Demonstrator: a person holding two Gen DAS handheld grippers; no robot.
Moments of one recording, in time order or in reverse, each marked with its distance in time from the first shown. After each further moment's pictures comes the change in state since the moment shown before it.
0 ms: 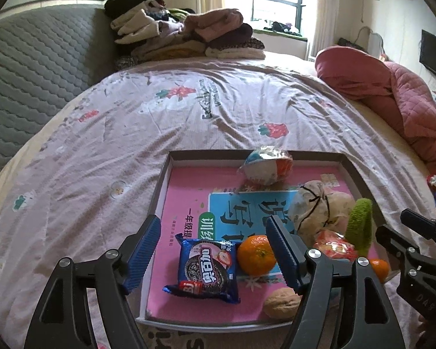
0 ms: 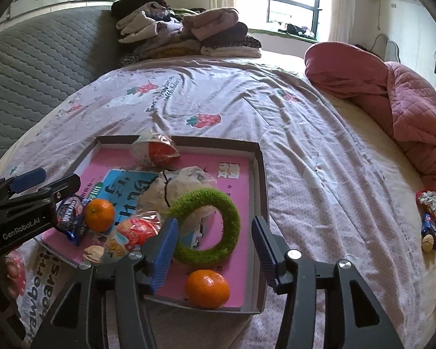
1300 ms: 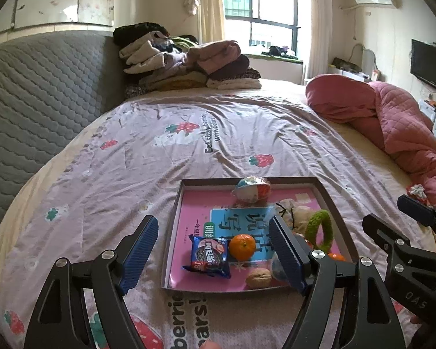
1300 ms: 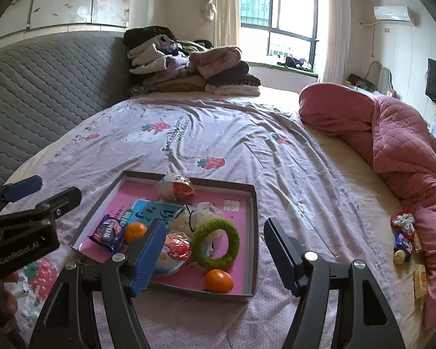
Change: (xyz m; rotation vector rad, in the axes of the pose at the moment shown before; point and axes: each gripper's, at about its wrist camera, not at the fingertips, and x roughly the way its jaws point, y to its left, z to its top) left arm -0.111 -0.004 -0.002 0.007 -0.127 0.009; right arm -0.093 0.017 0.010 -0.033 -0.162 -0.014
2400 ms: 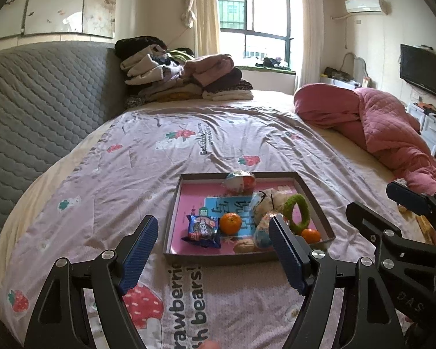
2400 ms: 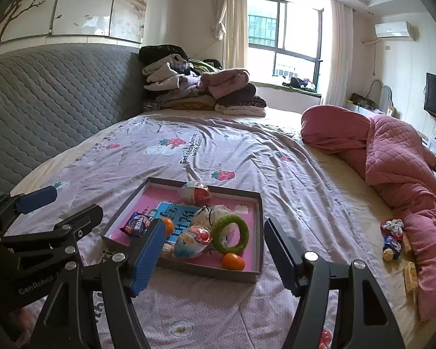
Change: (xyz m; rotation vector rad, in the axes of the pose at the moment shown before) left arm -0.077 -0.004 -0.043 0.006 -0.061 -0.024; right arm -0.076 0.023 -0.025 -0.035 -0.089 0.017
